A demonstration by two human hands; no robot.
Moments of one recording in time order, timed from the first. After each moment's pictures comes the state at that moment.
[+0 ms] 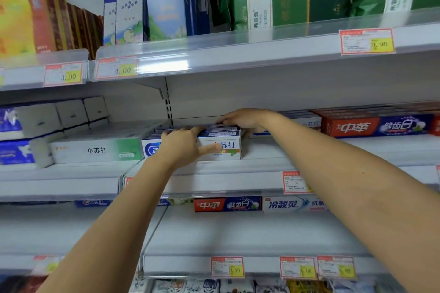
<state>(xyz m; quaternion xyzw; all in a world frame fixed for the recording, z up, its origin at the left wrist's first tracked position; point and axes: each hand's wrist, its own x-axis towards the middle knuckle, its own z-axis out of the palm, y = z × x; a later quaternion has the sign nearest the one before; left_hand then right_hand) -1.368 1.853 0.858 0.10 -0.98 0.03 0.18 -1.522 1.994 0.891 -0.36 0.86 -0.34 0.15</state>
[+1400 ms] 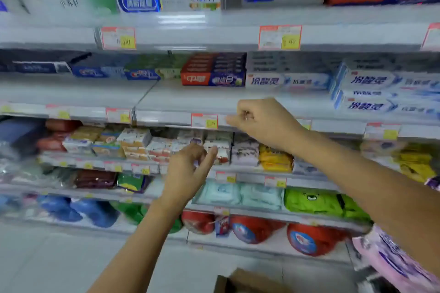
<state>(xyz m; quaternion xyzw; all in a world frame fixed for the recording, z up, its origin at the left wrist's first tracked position) -1.199 1.989 0.594 0.06 -0.87 -0.36 0.32 -1.319 2.144 0.694 -0.43 0.85 -0.29 -0.02</state>
